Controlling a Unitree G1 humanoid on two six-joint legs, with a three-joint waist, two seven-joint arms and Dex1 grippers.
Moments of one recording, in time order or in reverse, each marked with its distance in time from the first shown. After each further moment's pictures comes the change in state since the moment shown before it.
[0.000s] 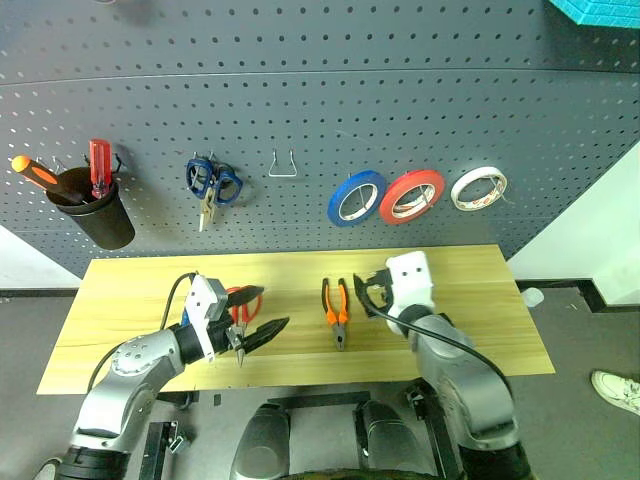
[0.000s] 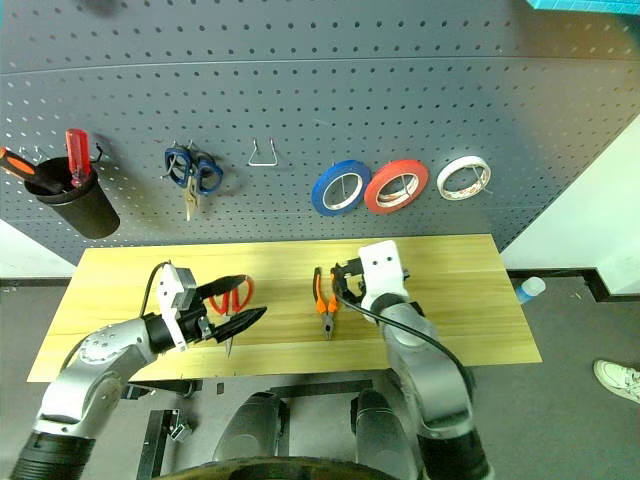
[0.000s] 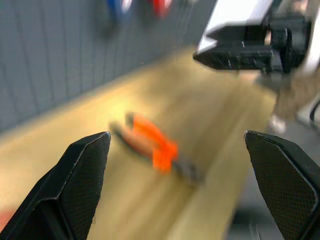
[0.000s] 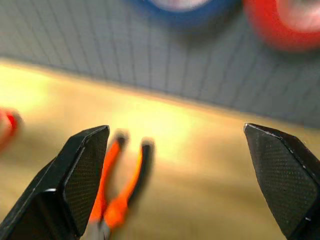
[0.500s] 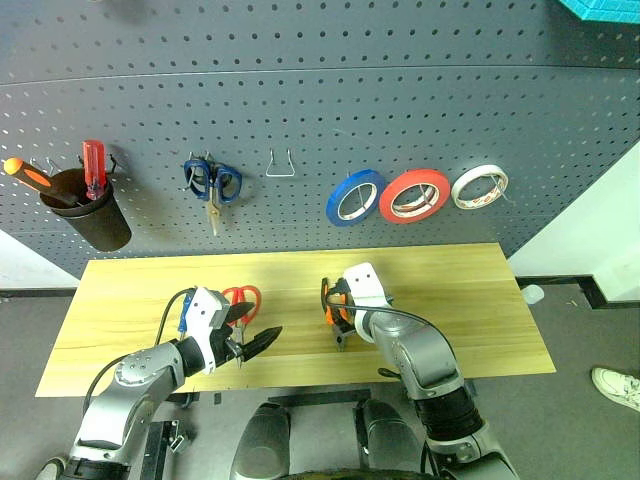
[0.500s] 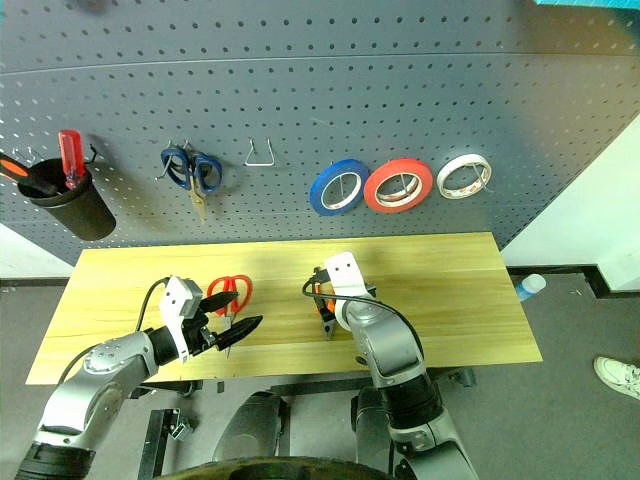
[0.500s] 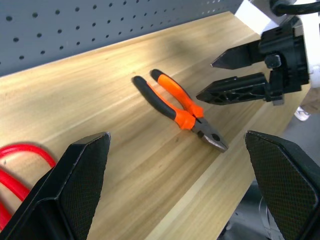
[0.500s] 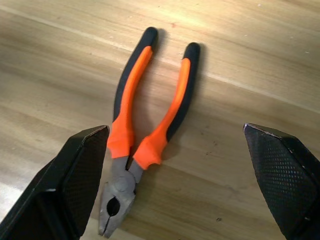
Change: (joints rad) left arm 0.069 -0.057 -0.006 -0.031 0.037 0.040 0.091; right arm -0.156 0.055 0.038 0.187 -0.009 0.209 0.032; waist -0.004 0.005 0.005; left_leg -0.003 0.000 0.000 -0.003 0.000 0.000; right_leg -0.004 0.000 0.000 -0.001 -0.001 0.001
